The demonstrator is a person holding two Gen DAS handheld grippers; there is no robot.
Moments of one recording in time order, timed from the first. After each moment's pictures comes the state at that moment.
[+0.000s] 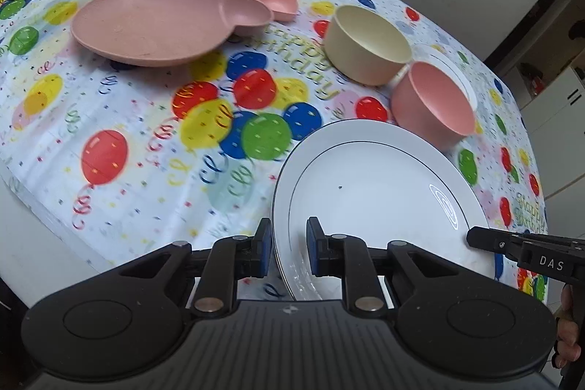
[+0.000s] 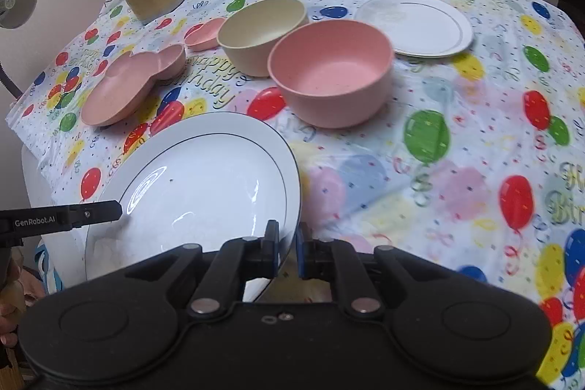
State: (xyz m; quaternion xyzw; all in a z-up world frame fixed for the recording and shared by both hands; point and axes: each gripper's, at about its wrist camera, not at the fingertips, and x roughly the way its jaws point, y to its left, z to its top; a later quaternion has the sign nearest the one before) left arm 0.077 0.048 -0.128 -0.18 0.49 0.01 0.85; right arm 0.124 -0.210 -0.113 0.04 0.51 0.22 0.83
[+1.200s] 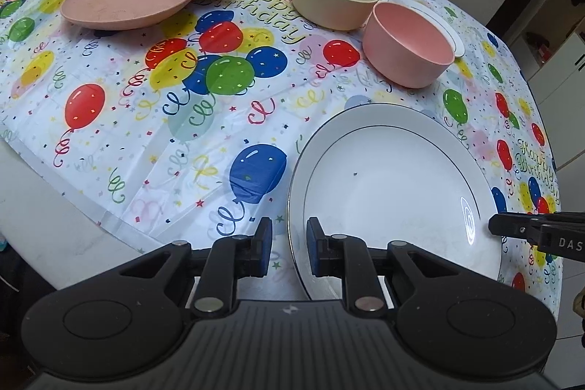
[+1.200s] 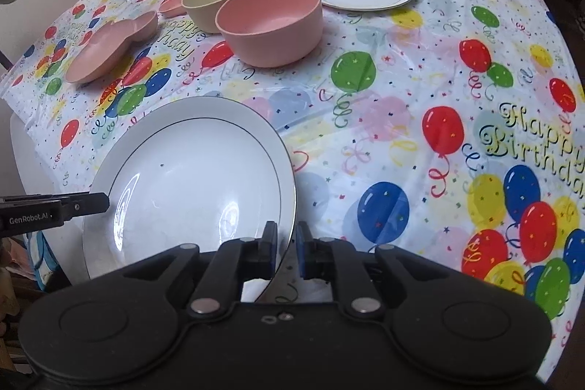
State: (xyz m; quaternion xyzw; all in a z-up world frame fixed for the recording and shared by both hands) left arm 0.044 -0.006 -0.138 -0.13 0.51 0.02 0.85; right arm 0.089 -0.266 -0.121 0.01 0.54 0.20 0.82
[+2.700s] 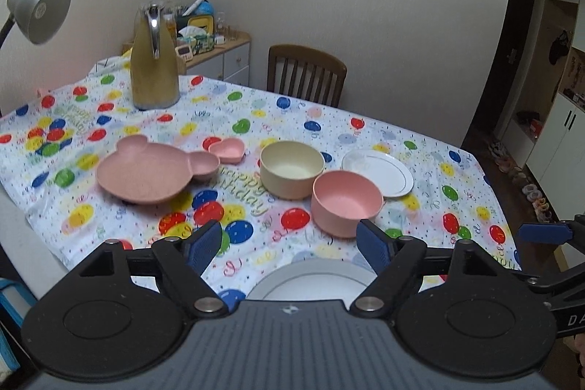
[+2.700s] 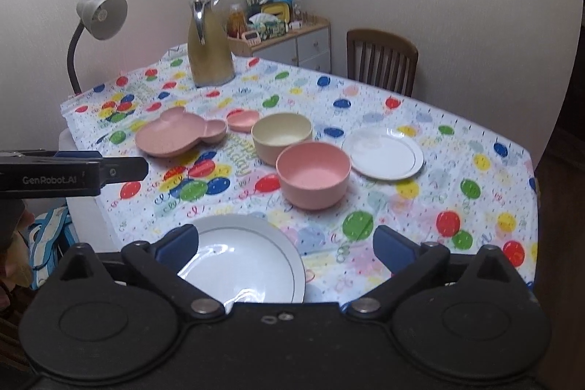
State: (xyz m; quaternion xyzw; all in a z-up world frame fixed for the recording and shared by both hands) left arm 0.015 -0.069 -0.005 -0.07 0.30 0.06 0.95; right arm 0.047 -0.283 -0.003 -0.05 0.34 0.28 0.90
